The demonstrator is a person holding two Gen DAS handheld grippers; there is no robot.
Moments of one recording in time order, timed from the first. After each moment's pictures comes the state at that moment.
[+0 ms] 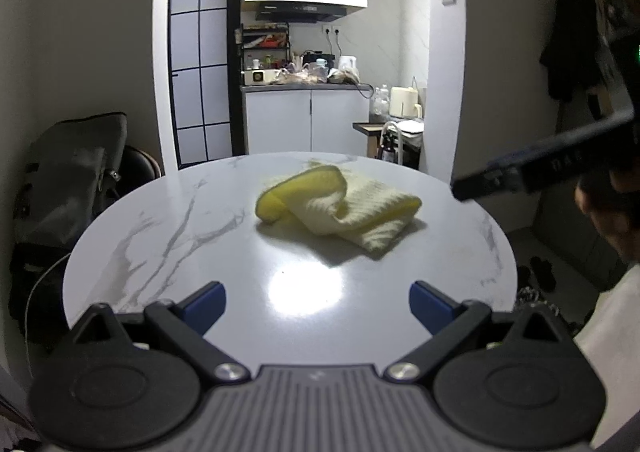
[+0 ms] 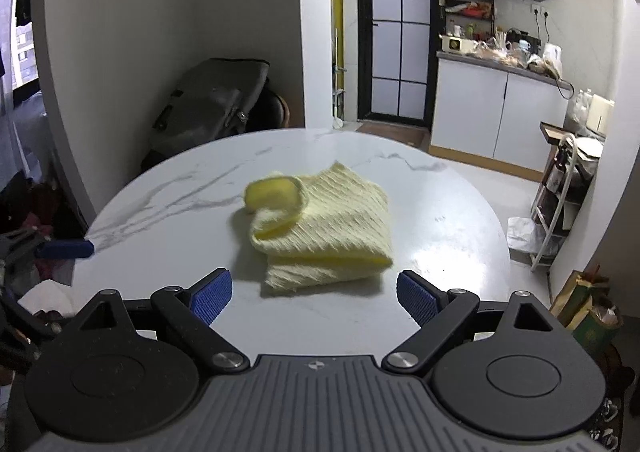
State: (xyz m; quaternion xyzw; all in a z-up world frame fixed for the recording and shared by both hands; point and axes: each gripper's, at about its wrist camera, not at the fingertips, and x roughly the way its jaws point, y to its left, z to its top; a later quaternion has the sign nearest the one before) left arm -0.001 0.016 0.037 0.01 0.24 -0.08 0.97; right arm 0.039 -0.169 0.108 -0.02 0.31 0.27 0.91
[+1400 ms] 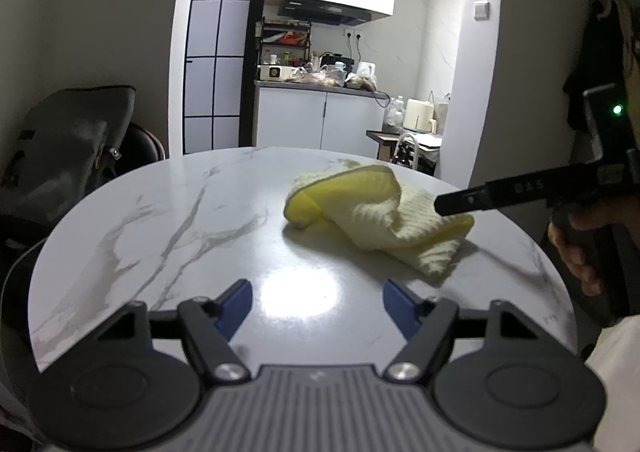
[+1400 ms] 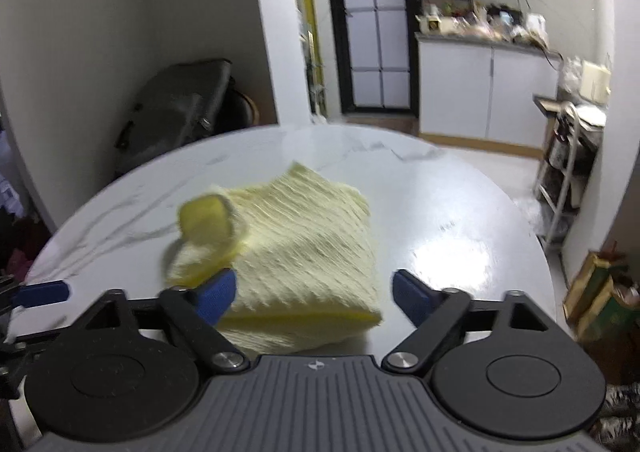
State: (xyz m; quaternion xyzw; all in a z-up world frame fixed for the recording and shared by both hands) left arm 0.057 0.047 0.005 -0.04 0.25 -0.08 0.97; right arm 0.135 -0.139 0.053 0.02 0.33 0.25 0.91
